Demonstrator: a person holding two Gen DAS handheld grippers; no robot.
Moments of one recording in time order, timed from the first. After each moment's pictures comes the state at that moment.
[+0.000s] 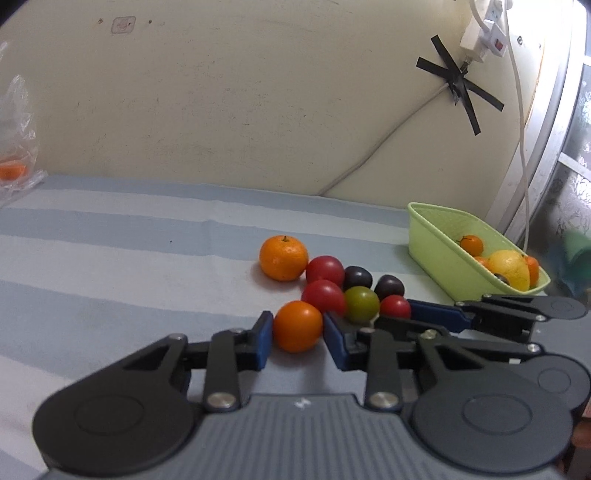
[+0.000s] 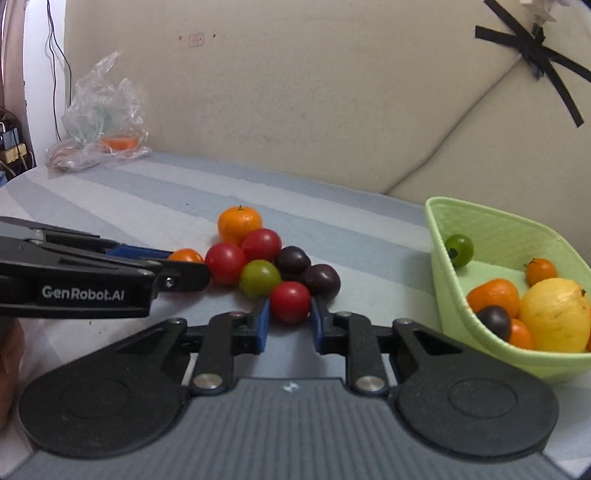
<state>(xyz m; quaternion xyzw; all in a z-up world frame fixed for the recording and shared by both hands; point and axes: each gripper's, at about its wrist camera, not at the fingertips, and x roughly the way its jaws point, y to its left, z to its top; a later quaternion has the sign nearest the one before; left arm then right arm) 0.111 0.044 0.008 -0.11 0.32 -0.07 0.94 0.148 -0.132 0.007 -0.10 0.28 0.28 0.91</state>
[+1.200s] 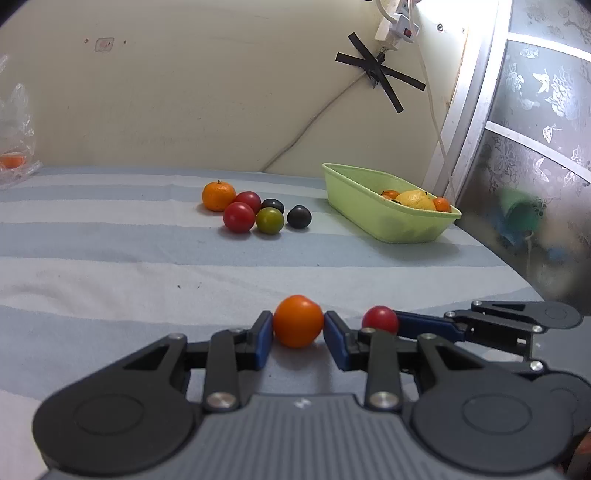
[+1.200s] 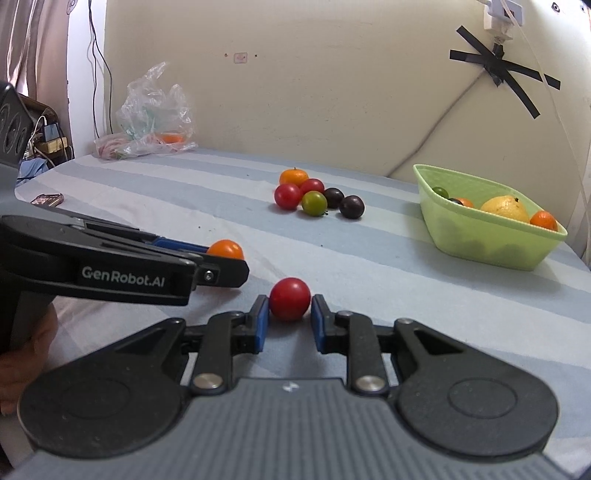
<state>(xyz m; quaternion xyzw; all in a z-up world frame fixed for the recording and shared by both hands) 0.000 0.004 0.005 -0.09 0.30 -0.12 0.94 0.025 -0.176 0.001 -0.09 0.26 0.28 0.92</state>
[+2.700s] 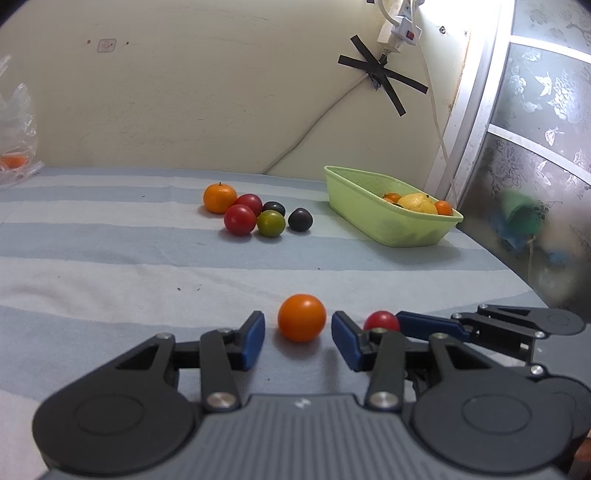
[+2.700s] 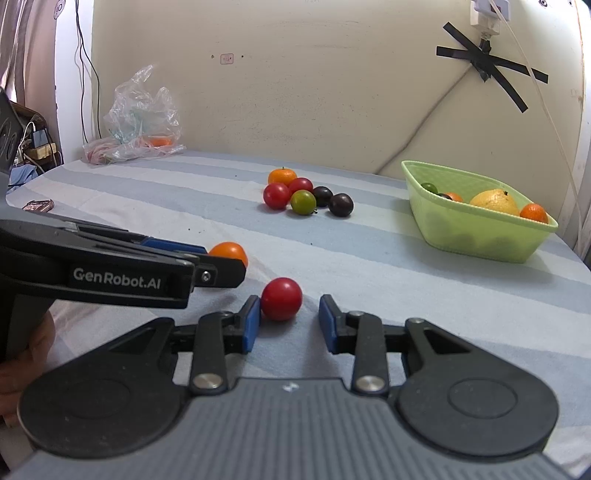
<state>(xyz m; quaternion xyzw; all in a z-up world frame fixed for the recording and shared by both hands) 0.001 0.005 0.004 -0.09 0.30 -0.12 0.94 0.025 -0.177 0.000 -0.08 0.26 0.26 0.93</state>
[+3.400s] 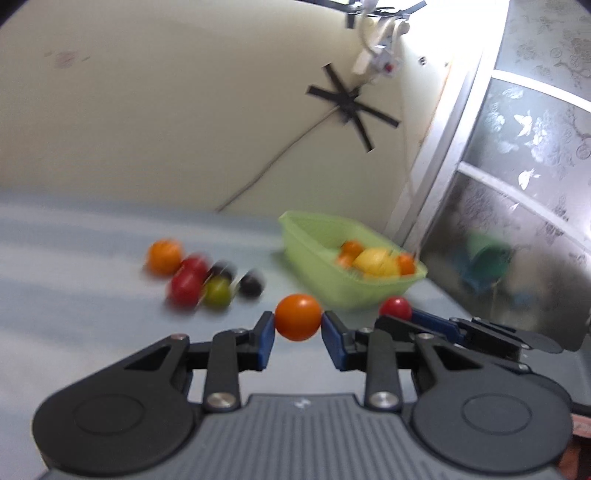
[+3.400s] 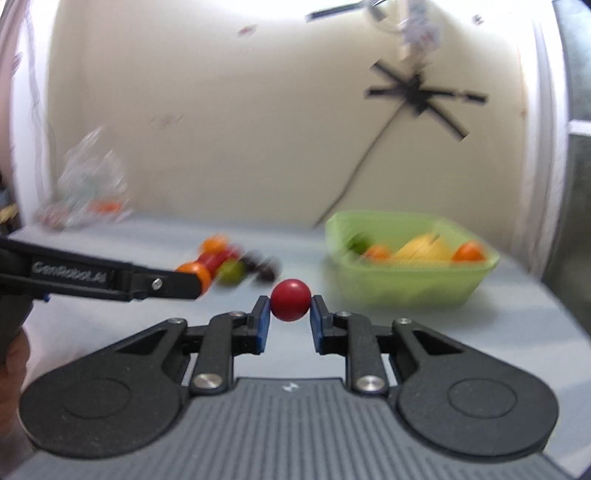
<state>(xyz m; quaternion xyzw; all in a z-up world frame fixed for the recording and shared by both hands) 0.057 -0.008 0.046 -0.13 0.26 -0.19 0.94 0.055 -0.214 0.031 -0.03 0.18 0.19 0.97</state>
